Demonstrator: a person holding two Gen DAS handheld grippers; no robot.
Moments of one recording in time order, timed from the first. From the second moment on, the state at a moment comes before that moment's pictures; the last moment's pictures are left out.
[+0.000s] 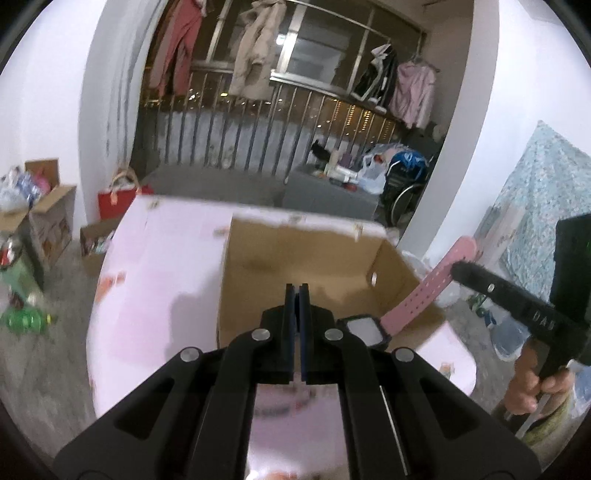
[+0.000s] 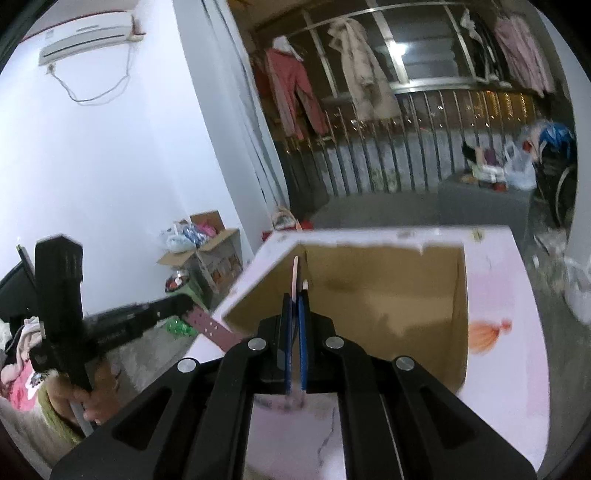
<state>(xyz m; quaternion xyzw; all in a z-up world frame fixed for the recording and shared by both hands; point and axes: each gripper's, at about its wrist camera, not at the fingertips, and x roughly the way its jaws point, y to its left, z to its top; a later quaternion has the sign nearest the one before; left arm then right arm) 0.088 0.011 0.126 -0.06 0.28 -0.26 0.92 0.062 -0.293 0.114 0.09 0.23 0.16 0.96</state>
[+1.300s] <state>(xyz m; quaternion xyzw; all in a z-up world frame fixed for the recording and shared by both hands) 0.265 -0.069 0.115 0.04 0.39 -0.21 0.90 0.203 -0.329 0.086 -0.02 0.41 -0.01 0.91</state>
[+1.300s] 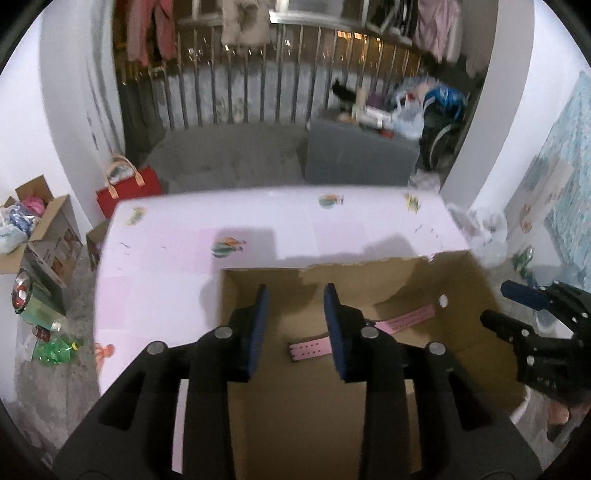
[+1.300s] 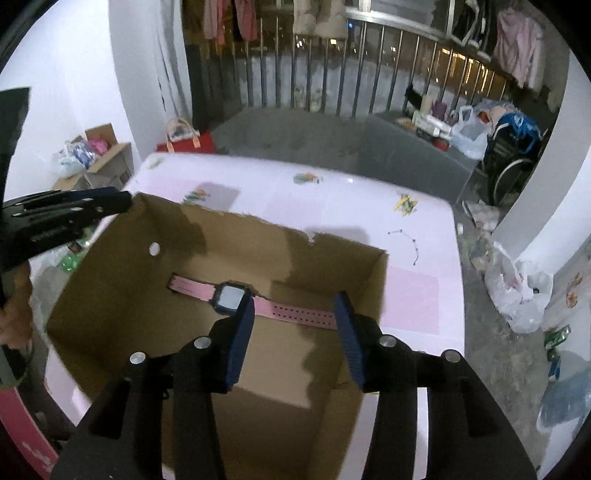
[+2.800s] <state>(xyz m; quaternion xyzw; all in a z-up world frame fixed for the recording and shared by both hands) 0.082 0.047 -0.007 -0.01 0.37 -0.08 0.92 0.028 -0.200 0.041 -0.10 0.32 0.04 0.94</state>
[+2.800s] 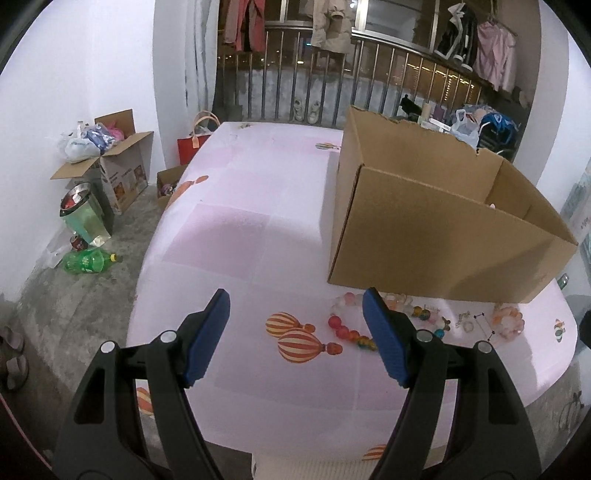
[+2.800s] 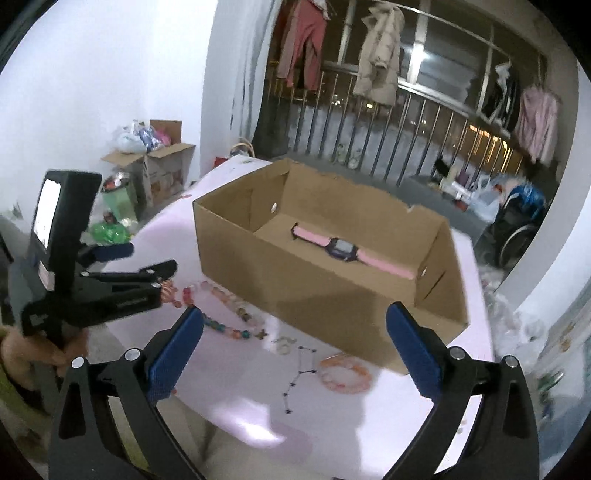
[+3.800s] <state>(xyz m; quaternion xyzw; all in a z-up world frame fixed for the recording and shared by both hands) 0.075 0.007 -0.052 0.11 0.40 -0.12 0.90 0.050 -0.229 -0.005 0.01 0.38 0.05 0.92</state>
